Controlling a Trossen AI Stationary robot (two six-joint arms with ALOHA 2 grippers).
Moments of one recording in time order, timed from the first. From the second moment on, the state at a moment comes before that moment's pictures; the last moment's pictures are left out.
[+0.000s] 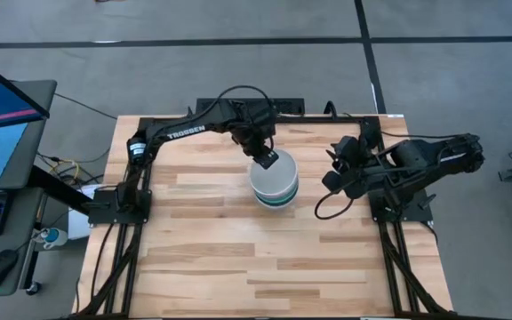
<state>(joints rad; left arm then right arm) 0.31 2.05 2.09 -1.17 0.26 -0.42 0.35 1.28 1.58 -1.44 0.89 0.67</state>
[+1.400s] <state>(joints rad) 0.26 1.78 2.31 -1.25 0.22 -0.46 0.24 1.24 1.58 -1.03 0.73 0.28</state>
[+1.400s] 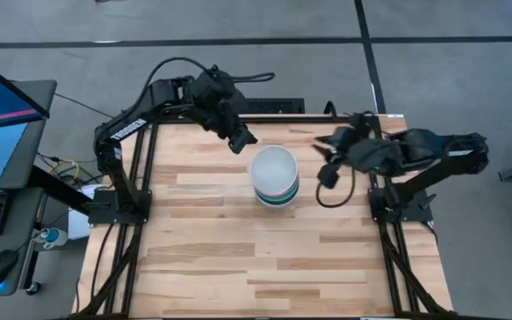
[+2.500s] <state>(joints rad) 0.25 1.59 2.31 -1.25 0.22 -0.40 -0.02 1.64 1.58 -0.76 0.47 0.24</state>
